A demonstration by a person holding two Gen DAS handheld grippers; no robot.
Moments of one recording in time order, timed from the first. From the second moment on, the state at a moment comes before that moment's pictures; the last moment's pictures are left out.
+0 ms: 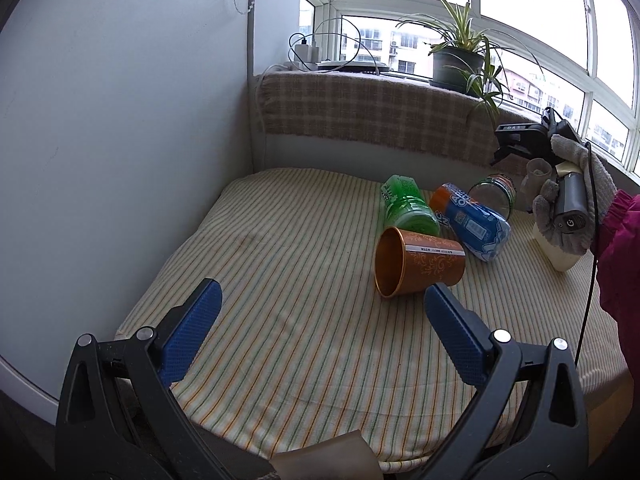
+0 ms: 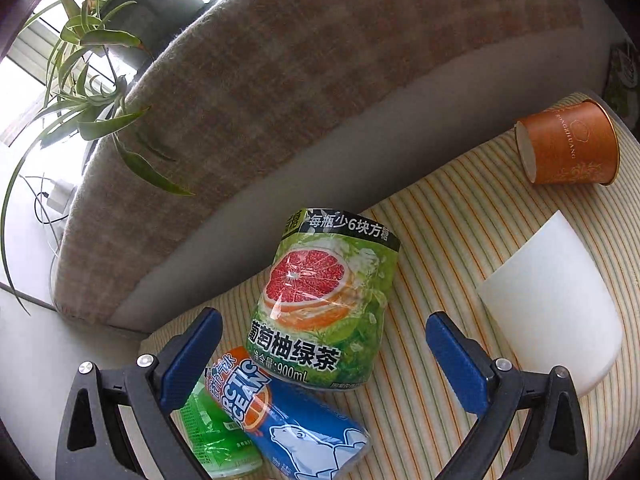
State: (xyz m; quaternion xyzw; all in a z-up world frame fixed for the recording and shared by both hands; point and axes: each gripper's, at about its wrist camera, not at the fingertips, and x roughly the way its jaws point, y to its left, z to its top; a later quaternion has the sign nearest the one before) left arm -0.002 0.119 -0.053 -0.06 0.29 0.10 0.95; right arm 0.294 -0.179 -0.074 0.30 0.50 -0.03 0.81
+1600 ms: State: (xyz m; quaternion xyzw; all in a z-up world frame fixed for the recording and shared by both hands) left arm 0.008 0.092 -0.048 -0.05 0.31 0.05 0.95; right arm 0.213 -0.191 -0.029 0.22 0.48 0.14 0.84
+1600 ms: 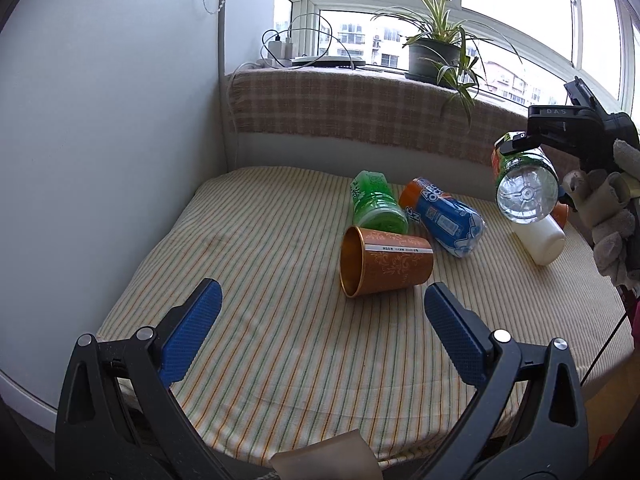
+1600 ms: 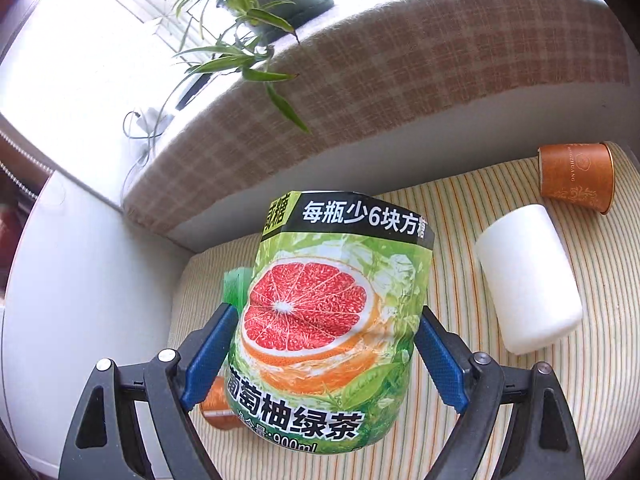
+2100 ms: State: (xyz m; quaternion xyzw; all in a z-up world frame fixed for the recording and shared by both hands) left arm 0.017 0.039 -0.046 -0.04 0.33 -0.02 0.94; right arm 0.102 -0.198 -0.063 0.09 0.51 0.16 0.84
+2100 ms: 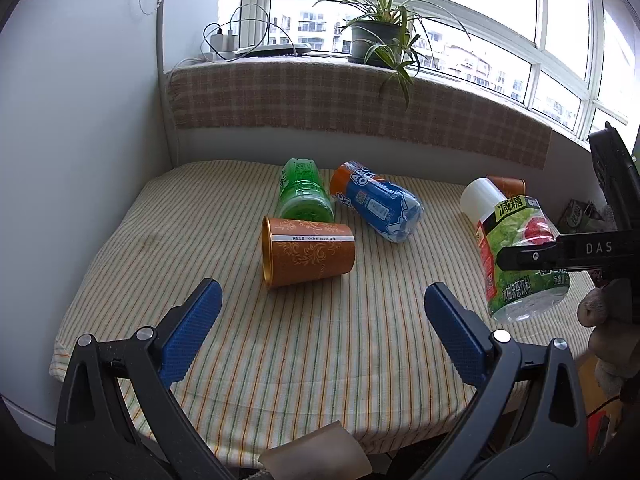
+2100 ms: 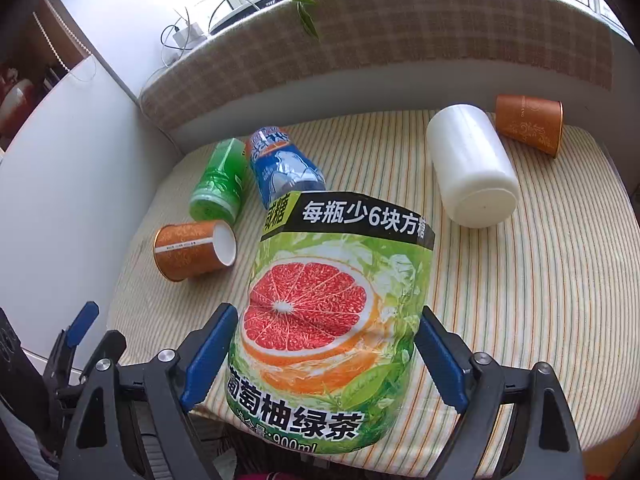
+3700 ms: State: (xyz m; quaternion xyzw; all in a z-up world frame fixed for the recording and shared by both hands) left arm 0.154 -0.046 -0.115 -0.30 0.58 -0.24 0.72; right arm -0.017 -0.352 -0.063 0.21 0.43 0.06 0.88
